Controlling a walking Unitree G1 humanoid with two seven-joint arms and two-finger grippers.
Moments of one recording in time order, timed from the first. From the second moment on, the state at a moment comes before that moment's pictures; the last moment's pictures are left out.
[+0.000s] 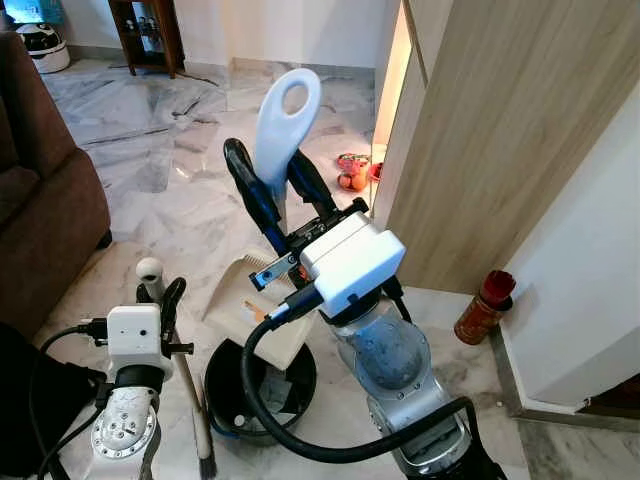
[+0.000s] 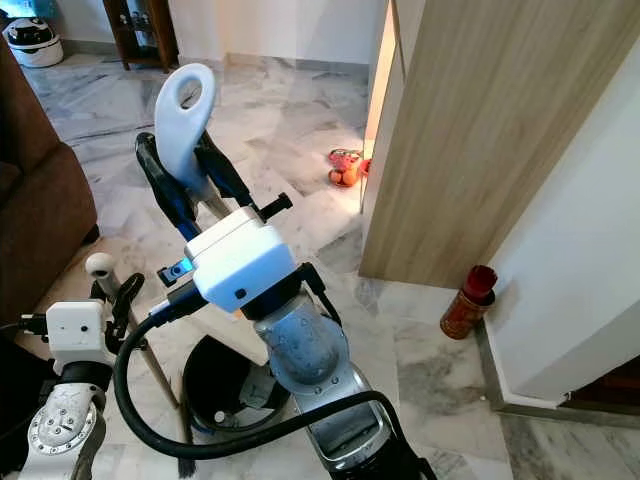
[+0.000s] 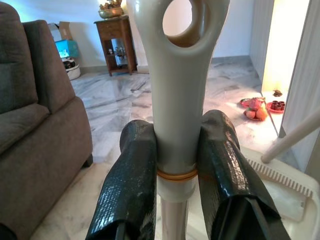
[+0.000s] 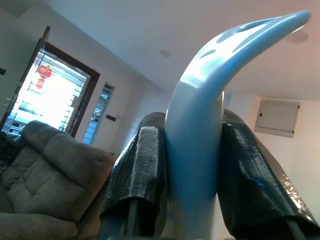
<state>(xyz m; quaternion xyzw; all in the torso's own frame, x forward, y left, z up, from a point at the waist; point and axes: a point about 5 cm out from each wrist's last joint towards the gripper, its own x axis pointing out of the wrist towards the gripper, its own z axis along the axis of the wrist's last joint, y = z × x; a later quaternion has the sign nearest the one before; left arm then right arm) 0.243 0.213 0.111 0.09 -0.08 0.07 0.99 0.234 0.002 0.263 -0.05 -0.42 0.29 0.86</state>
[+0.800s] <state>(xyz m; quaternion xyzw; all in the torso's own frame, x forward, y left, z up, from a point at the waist) 0.243 0.212 0.112 0.09 -0.08 0.07 0.99 0.231 0.004 0.262 -0.07 -0.43 0.31 0.85</state>
